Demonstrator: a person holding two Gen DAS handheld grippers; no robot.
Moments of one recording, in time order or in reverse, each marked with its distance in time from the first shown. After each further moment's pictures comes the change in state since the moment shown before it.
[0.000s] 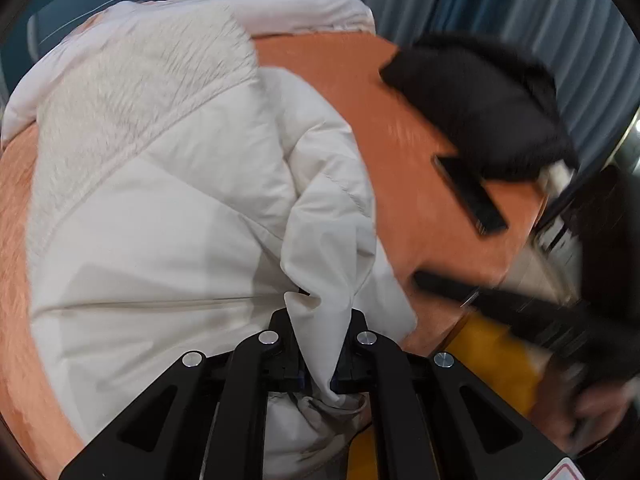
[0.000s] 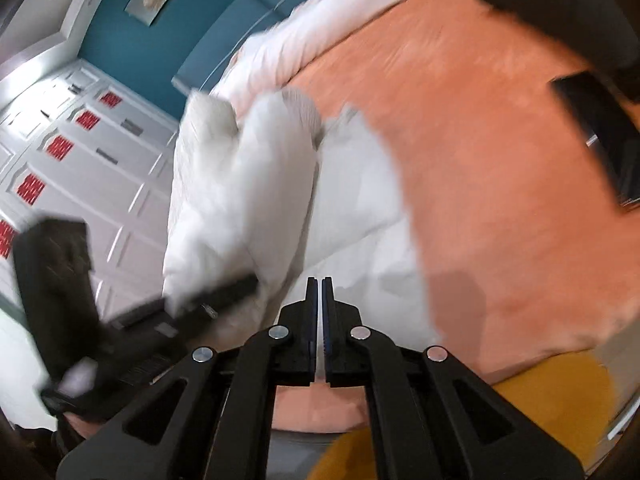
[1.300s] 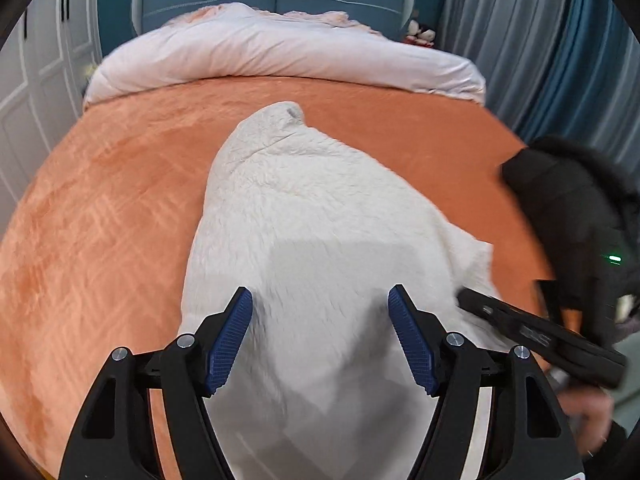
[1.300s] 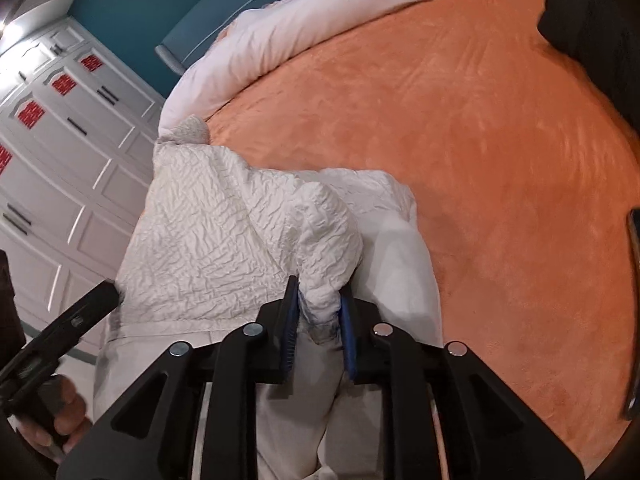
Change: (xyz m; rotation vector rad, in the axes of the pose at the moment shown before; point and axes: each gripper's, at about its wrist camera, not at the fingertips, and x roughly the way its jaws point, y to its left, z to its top) left arm -0.006 0.111 0.069 -0.283 -0.158 0.248; right arm 0.108 0.006 0.108 -0.104 0.084 -0.110
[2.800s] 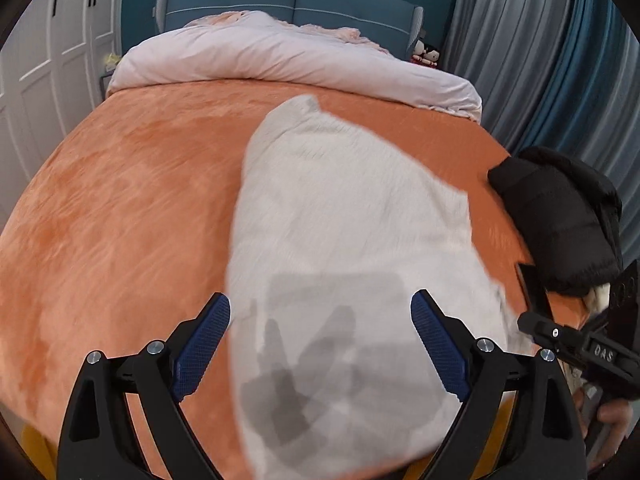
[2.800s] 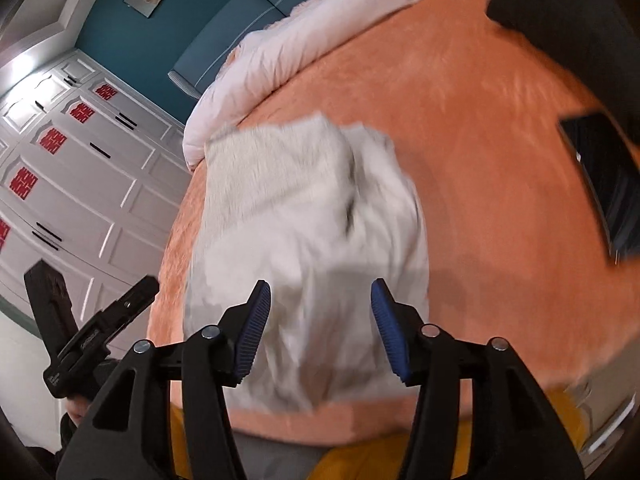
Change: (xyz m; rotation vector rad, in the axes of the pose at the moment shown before) left arm -0.087 0.044 -0.076 -0.077 -0.046 -0.036; right arm -0.097 0.014 -0.079 0.090 -0.047 0.078
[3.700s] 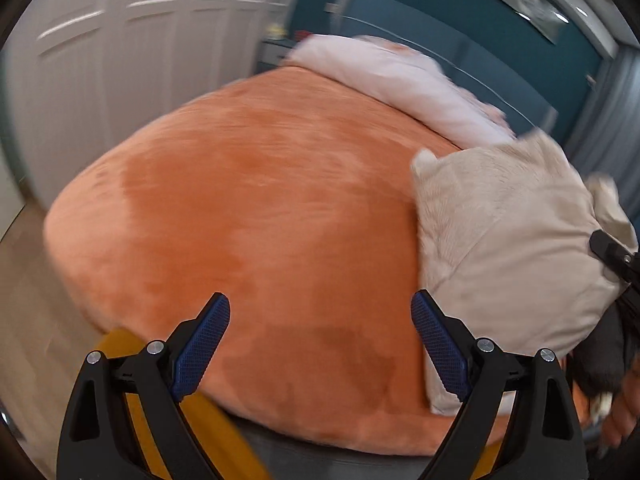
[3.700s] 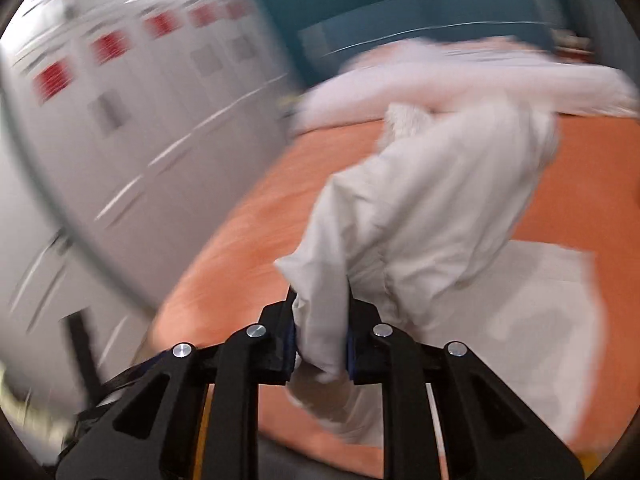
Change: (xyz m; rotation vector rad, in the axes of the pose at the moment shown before) left arm -0.128 0.214 -0.084 -0.483 -0.118 0.251; right arm 0.067 0.307 -0.051 -0.582 0.068 0.193
